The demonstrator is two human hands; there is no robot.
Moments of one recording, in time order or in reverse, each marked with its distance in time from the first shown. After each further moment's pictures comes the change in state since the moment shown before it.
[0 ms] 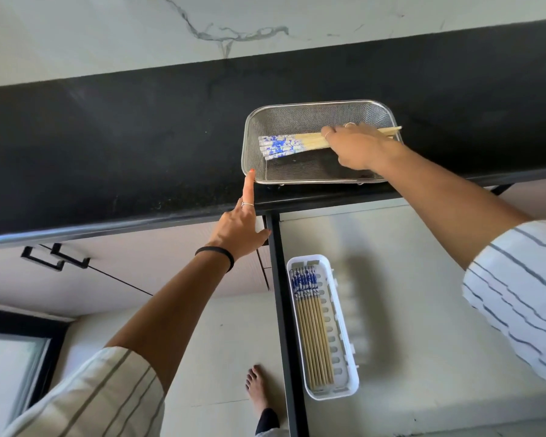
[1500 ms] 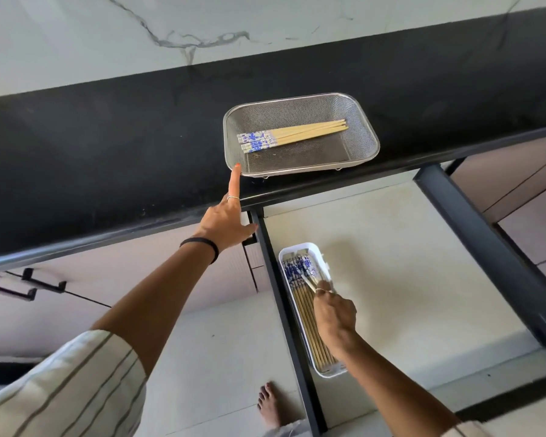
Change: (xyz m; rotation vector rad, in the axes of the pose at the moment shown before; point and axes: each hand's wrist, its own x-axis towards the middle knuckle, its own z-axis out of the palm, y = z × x) left_hand 0.001 -0.012 -0.012 -0.027 -0.092 0.066; right_hand -0.188 -0.208 0.160 0.201 -0.358 0.682
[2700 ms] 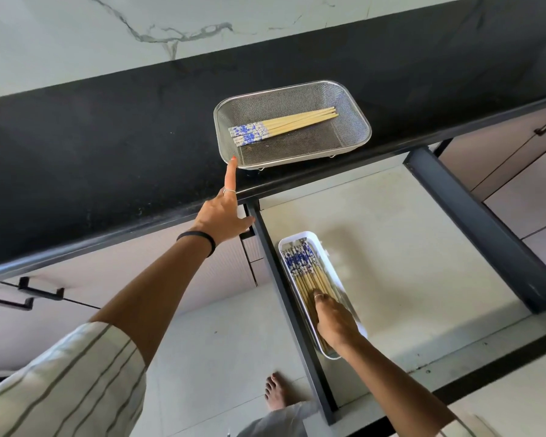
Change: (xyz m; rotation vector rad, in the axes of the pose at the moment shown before) left_hand 0.006 -0.014 0.004 0.028 0.007 0.082; right_hand -0.021 0.005 0.041 0.366 -0.112 -0.093
